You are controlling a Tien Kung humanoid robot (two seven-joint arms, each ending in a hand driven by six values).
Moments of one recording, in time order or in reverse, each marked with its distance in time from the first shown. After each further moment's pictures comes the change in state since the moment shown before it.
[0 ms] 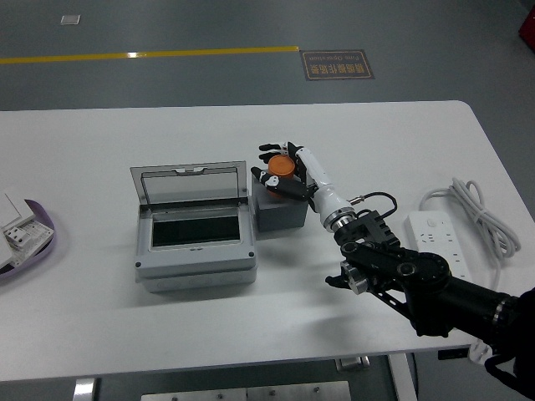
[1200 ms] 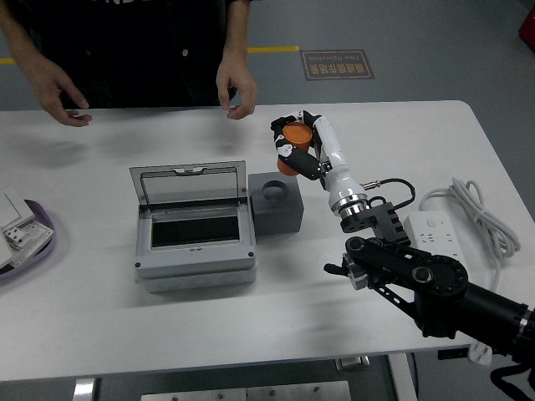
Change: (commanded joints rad) left arm 0.008 -0.010 -0.018 0.005 0.008 0.000 0.009; right arm -0.079 -0.062 0.173 0.304 -0.246 -0.202 -0.050
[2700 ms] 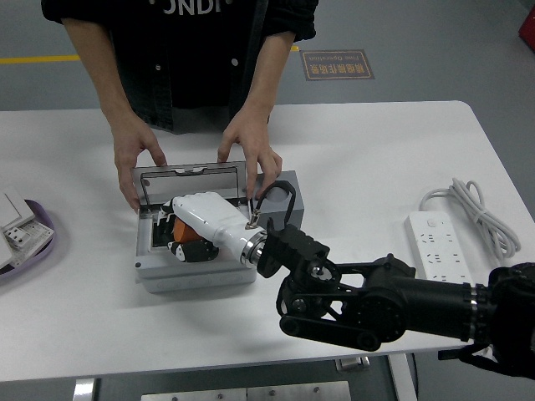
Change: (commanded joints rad) left arm -0.001 0.007 -0.025 -0.002 0.026 -0.009 0.017; right arm 0.201 0.150 -0.334 0.037 -0.803 0.240 -0.655
